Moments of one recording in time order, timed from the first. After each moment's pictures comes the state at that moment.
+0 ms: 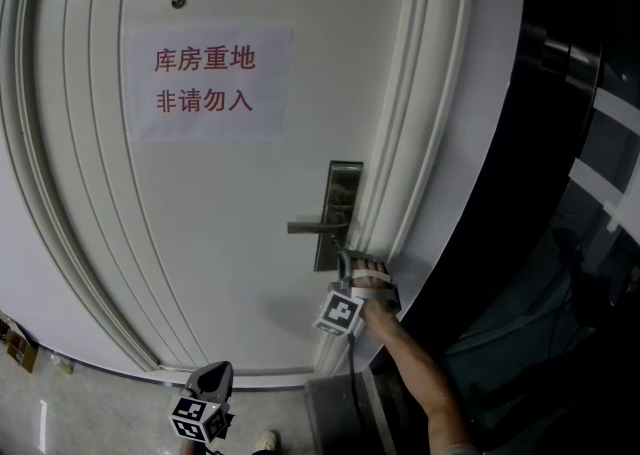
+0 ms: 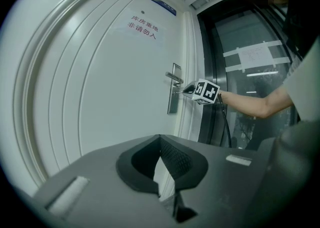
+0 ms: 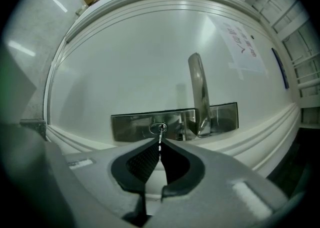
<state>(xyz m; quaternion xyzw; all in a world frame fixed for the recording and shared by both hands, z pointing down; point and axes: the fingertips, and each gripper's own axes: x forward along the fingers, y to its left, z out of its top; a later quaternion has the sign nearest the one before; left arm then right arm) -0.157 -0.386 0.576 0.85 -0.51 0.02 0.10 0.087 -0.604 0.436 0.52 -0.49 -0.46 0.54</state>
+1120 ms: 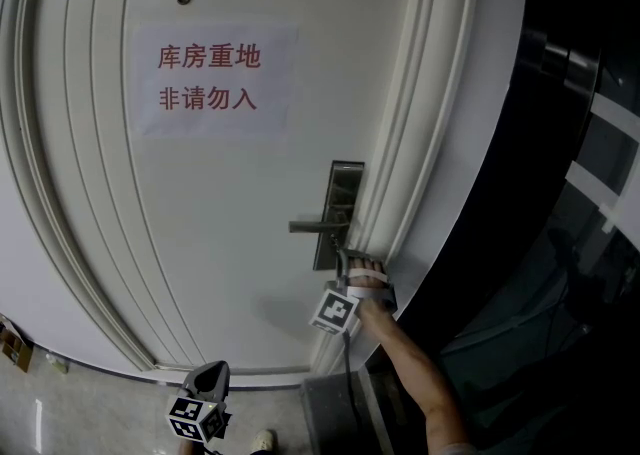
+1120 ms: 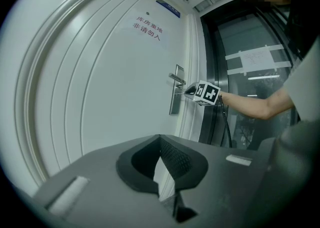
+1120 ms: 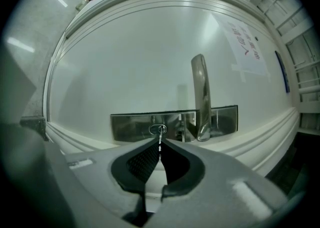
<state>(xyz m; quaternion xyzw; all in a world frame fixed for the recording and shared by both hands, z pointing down) -0.168 -0.386 0.580 0.85 -0.51 0.01 0.12 0.083 -0.605 0.435 0.52 -0.47 -0.46 0.55</state>
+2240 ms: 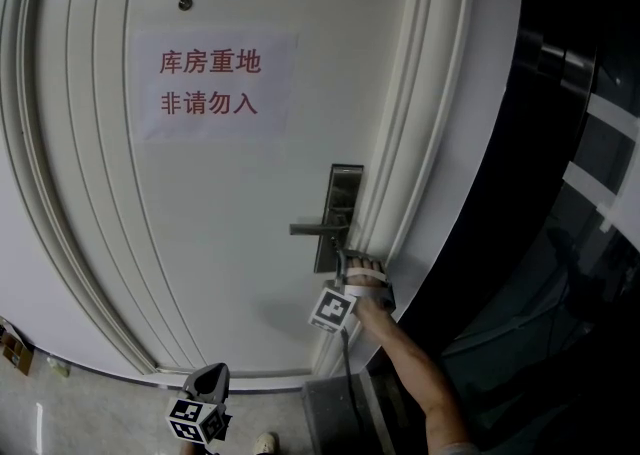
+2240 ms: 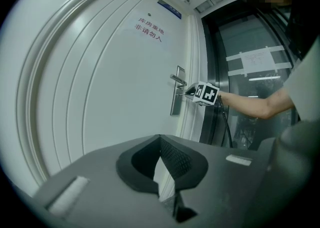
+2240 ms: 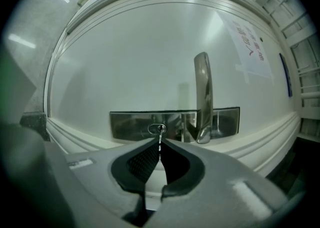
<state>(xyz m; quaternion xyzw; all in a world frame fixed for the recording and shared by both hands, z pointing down) -0.173 -0.385 0.580 0.85 -0.52 0.00 0.12 0.083 -0.609 0.434 0.52 -0.45 -0.45 0.57</state>
